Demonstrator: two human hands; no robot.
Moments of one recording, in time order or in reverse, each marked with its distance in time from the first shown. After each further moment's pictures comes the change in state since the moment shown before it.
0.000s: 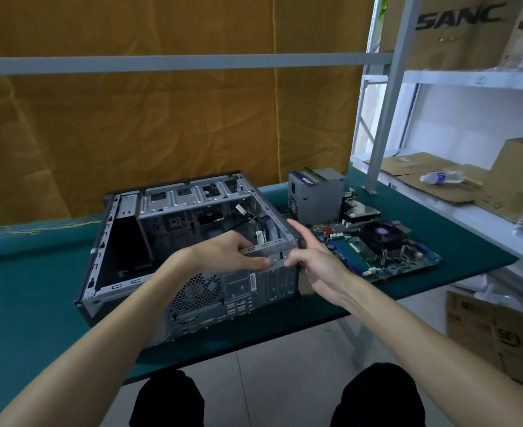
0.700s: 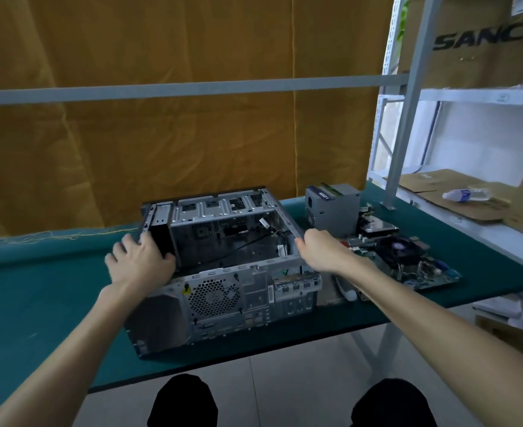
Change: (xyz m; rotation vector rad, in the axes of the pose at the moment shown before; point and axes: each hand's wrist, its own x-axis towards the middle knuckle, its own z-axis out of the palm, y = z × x) left_hand -0.096 -0.076 -0.028 0.351 0.708 -0.771; right_hand 0.028 -0.053 0.009 -1.125 0.069 -0.037
